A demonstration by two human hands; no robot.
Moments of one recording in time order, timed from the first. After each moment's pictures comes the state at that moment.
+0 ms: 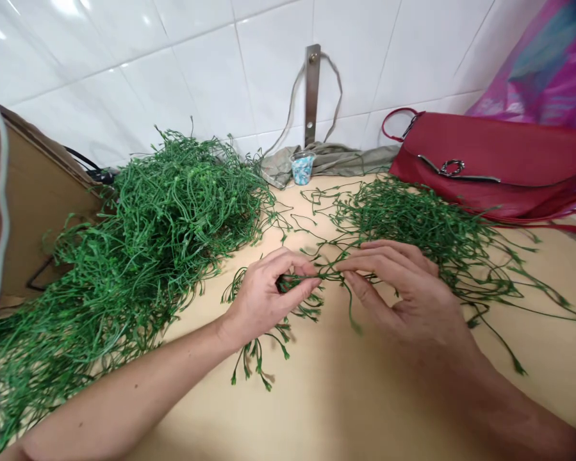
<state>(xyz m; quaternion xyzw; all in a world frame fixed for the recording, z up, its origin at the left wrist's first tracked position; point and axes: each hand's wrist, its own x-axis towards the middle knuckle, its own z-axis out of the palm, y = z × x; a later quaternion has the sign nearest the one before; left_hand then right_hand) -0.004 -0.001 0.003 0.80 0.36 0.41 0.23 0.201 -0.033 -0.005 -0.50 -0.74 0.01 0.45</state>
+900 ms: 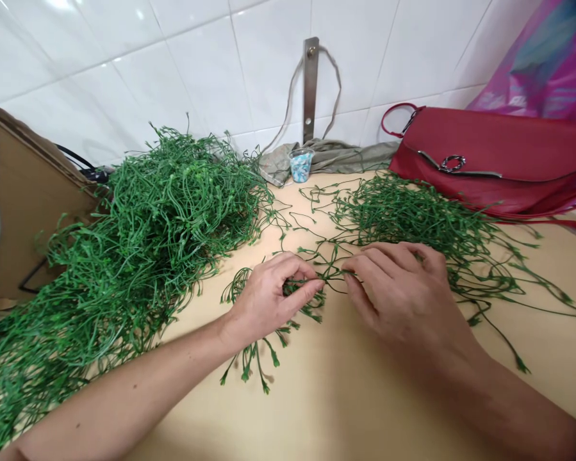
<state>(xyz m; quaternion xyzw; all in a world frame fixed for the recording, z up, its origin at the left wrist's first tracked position) -0.002 -0.001 0.002 0.83 0.37 0.35 0.23 0.203 -0.032 -0.007 -0.49 -0.80 -0.18 0.29</state>
